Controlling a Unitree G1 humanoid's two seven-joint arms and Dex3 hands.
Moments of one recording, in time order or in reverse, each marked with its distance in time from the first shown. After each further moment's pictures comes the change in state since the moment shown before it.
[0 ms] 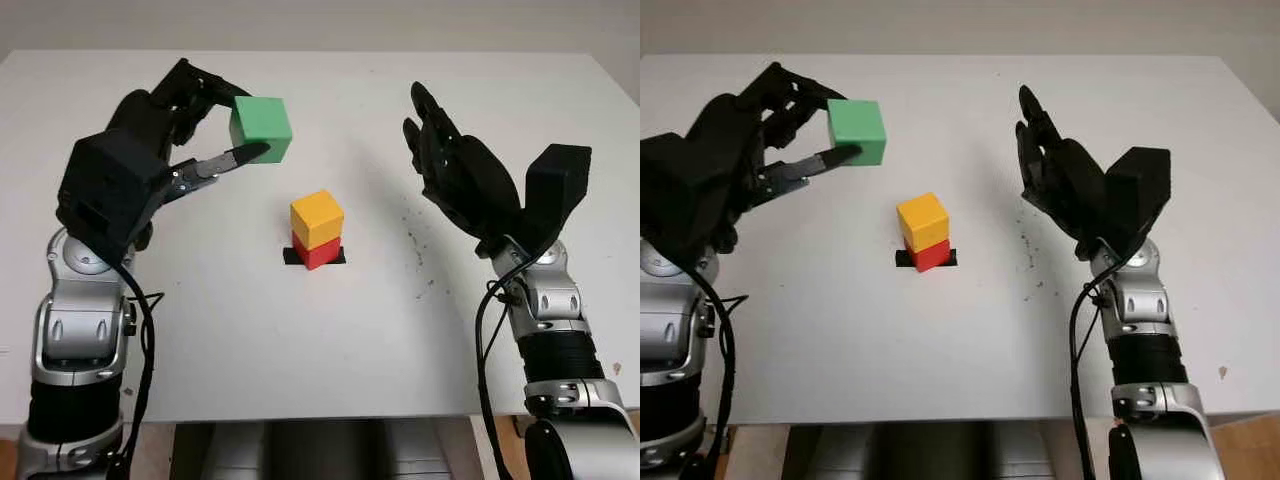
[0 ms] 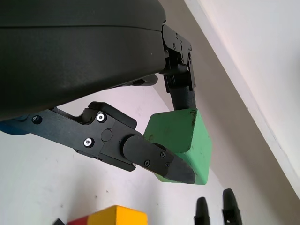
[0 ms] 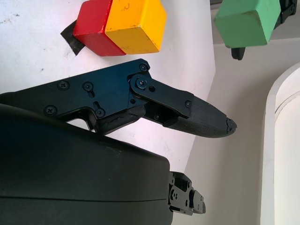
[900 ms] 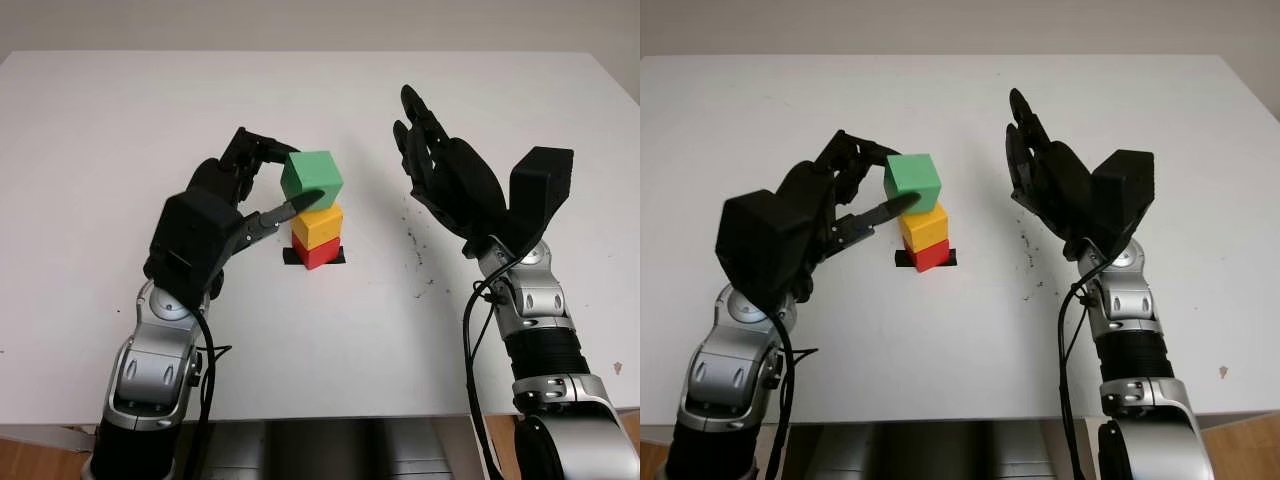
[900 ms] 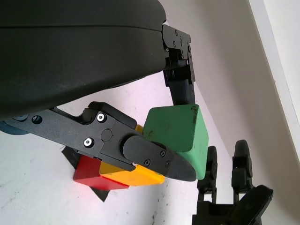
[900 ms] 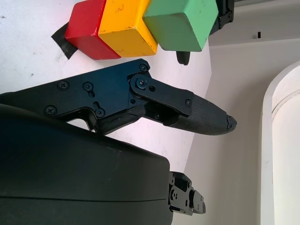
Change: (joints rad) left arm 0.185 -0.162 -0.174 -0.053 0.010 0.024 0.132; right arm -0.020 0.036 0.006 0.049 -0.004 -0.036 -0.015
